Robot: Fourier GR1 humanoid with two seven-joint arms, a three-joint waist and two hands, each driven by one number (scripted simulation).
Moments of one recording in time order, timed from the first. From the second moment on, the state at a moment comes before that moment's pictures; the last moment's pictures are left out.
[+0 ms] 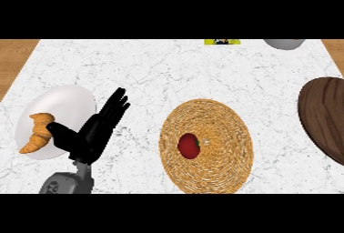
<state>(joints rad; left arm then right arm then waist) -0.11 0.12 -0.16 -1.56 0.24 -0.05 0.14 0.12 -0.95 -0.30 -1.79 0.25 0.01 0.00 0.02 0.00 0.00</state>
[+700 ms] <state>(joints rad) -0.16 0.08 -0.17 -1.56 0.22 -0.05 0.17 -0.37 -0.84 -0.06 -1.06 0.57 -0.03 -0.08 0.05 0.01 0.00</state>
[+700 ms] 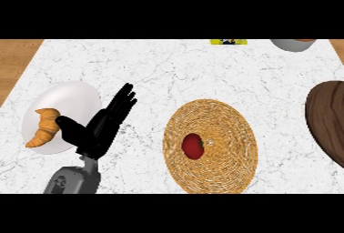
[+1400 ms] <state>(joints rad) -0.14 0.10 -0.13 -1.54 0.22 -0.06 0.15 -0.56 -0.69 -0.34 -0.68 0.24 0.05 -0.46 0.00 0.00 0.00</state>
